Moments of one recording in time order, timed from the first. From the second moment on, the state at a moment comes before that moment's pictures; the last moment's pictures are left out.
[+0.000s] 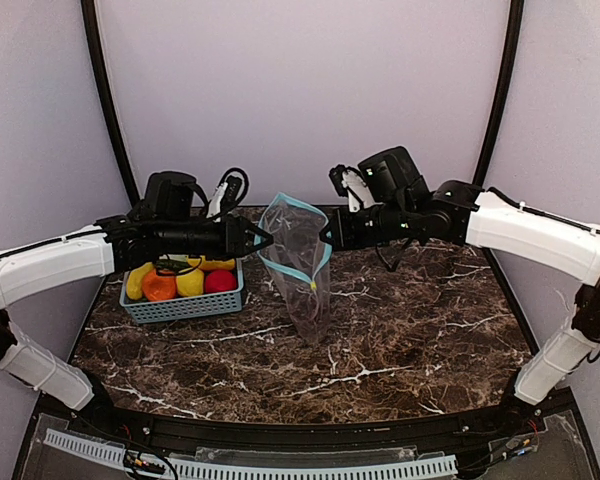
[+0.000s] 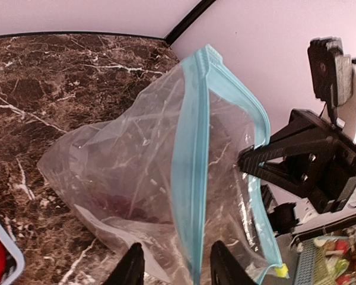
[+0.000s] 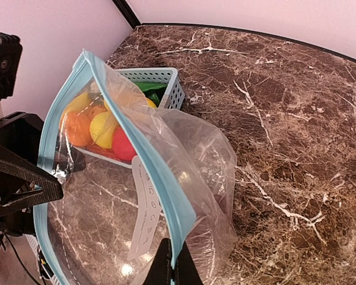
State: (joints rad) left arm -0.69 1.36 1.08 -0.16 0.37 -0.59; right arm 0.90 1.56 1.45 -0.51 0.00 0.48
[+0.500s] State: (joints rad) left arm -0.50 1.25 1.05 -0.26 0.46 -0.48; right arm 0.90 1.56 1.45 -0.51 -0.01 0.48
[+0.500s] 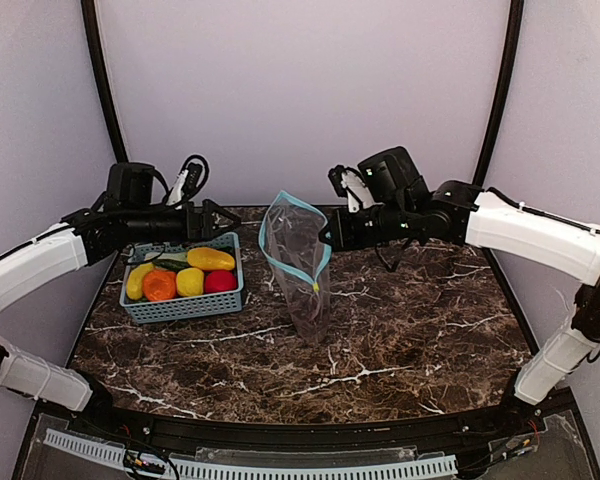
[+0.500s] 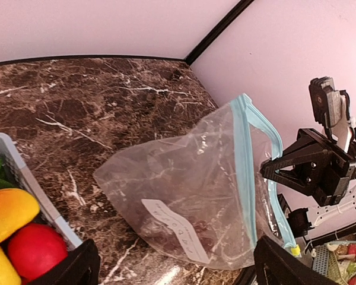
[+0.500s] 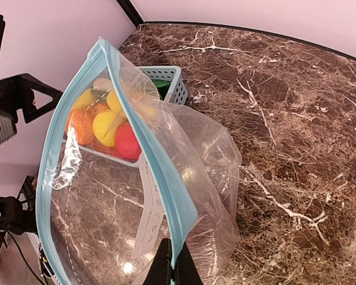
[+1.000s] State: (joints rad) left arm -0.10 1.38 1.06 -0.37 0.70 -0.34; right arm 0.90 1.59 1.45 -0.50 -0.05 0.47
